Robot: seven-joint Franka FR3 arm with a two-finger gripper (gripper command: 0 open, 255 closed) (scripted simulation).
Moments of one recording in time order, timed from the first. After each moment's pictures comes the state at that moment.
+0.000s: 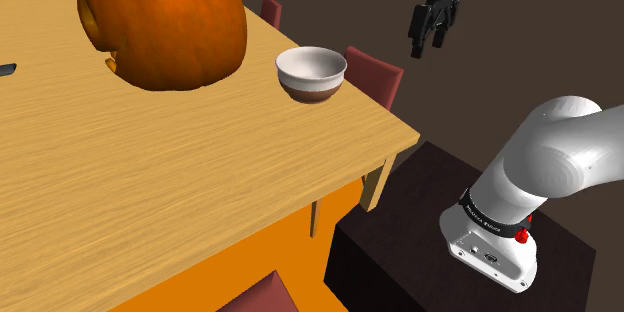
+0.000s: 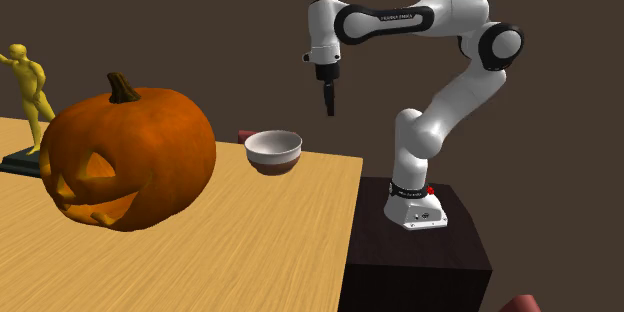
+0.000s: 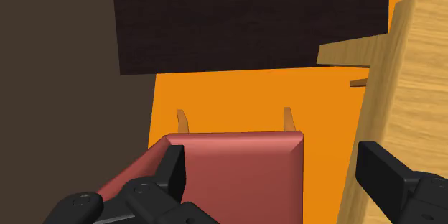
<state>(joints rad) -0.02 -0.78 -0.05 -2.43 -0.03 1.54 -0.03</state>
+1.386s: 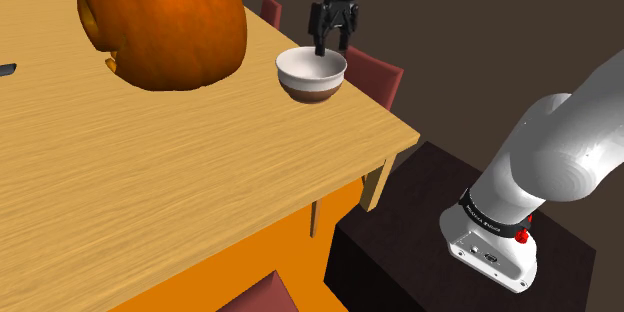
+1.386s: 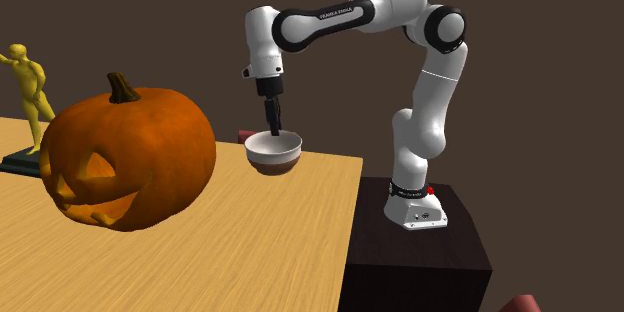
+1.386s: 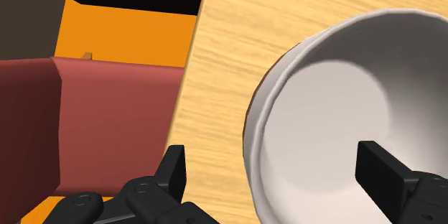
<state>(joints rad) 0.12 -0.24 0.03 -2.08 0.19 1.73 0.00</state>
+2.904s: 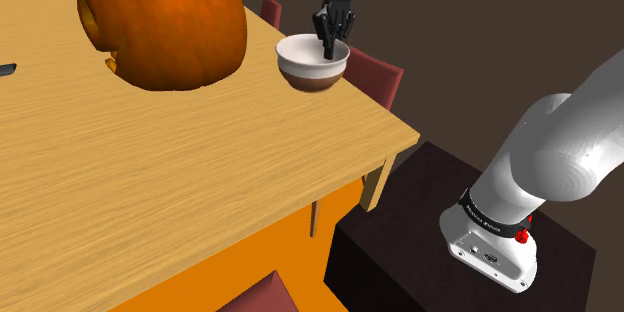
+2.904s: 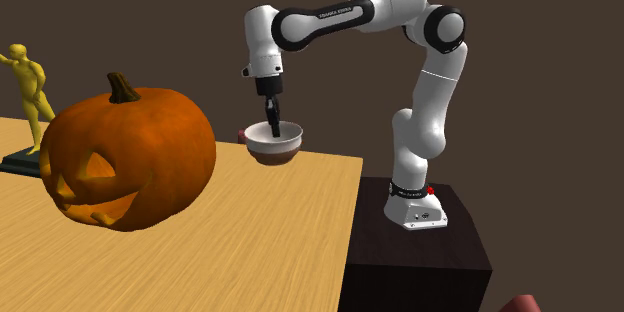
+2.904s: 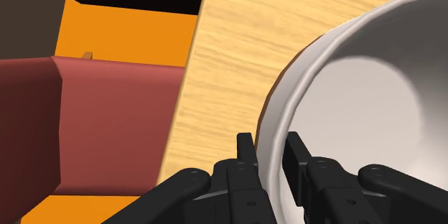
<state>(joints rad) 0.11 -0.24 0.03 -2.07 0.19 1.73 0.00</state>
